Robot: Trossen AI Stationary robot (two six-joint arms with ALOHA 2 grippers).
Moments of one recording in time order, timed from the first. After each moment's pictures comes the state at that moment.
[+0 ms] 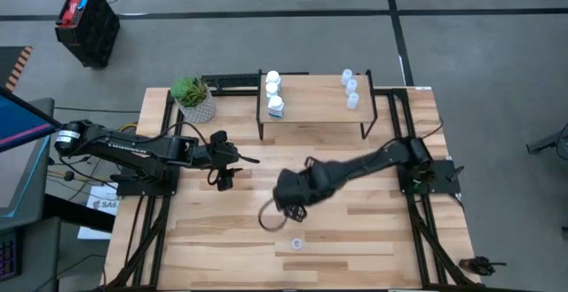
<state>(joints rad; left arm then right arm) -0.06 1.08 0.67 -0.46 -0.24 -0.13 0.31 2.05 1.96 -1.29 0.30 0.69</state>
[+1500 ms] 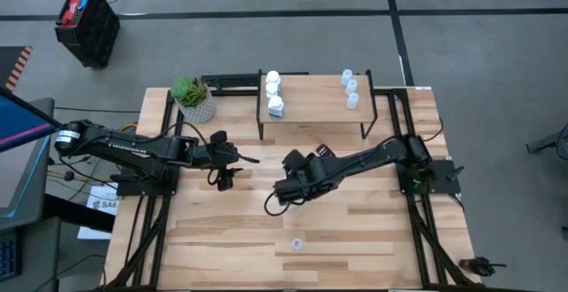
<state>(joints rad) -0.06 1.08 0.67 -0.45 -0.24 -0.13 0.26 2.05 1.96 -1.40 0.62 0.99</state>
